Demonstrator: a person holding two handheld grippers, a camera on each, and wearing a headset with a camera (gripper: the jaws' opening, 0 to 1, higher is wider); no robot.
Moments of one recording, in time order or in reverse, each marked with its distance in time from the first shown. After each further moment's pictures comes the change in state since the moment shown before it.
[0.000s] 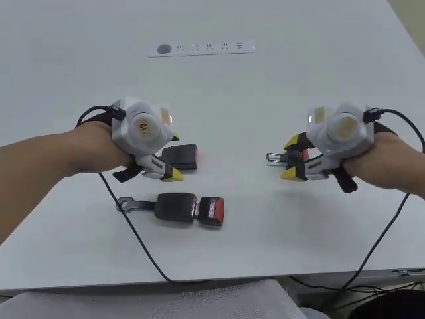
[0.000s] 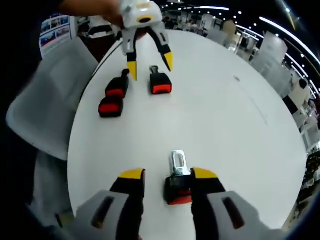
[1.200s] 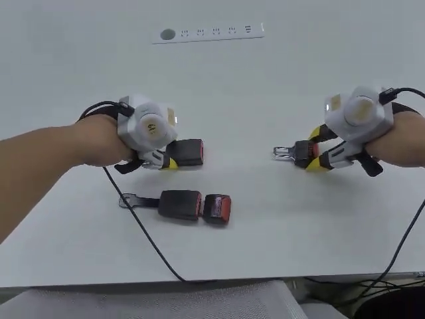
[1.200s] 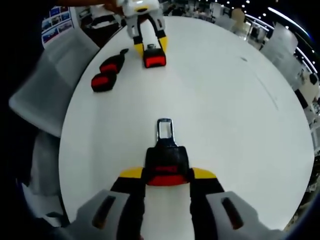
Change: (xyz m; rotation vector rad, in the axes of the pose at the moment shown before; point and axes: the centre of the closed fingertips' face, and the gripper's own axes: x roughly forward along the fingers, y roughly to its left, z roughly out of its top) left arm 0.014 0.006 -0.027 0.061 0.130 -0.024; right arm 0.020 -0.015 -0.035 -0.022 0.107 0.103
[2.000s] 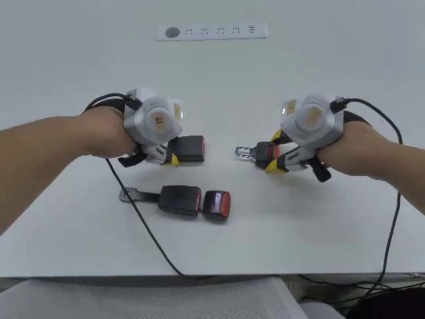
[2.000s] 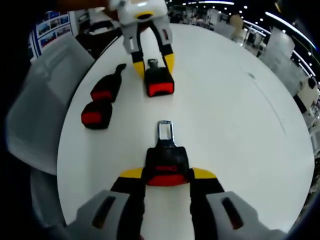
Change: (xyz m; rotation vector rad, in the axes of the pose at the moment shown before) left arm 0.001 0.000 -0.001 0.002 0.023 0.000; right arm 0.041 0.017 0.083 0.005 -0.075 -0.021
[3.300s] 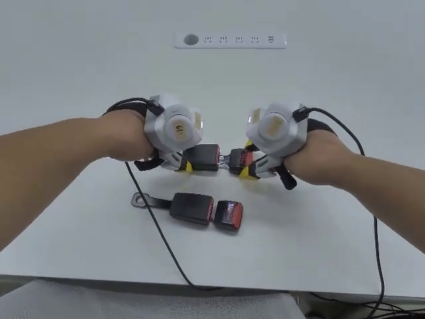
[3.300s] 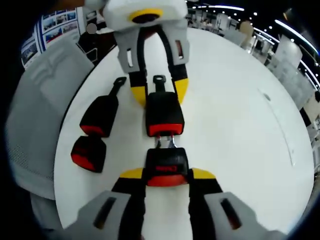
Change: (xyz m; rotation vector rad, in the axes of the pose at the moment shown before) left arm 0.001 -0.001 0.003 0.035 0.005 -0.031; right arm 0.033 0.002 0.056 -0.066 -0.018 0.031
